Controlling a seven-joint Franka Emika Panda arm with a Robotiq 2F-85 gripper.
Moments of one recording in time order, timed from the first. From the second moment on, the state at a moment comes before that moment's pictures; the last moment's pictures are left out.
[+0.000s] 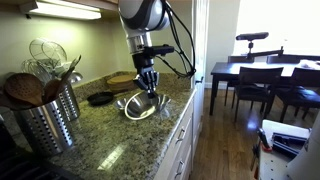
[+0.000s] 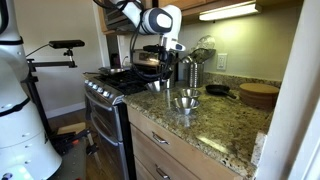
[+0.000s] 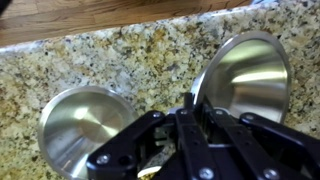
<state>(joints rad) 0.06 0.17 0.06 -2.00 0.06 2.00 0.05</state>
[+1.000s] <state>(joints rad) 0.06 0.23 0.04 -2.07 0.09 2.19 0.04</state>
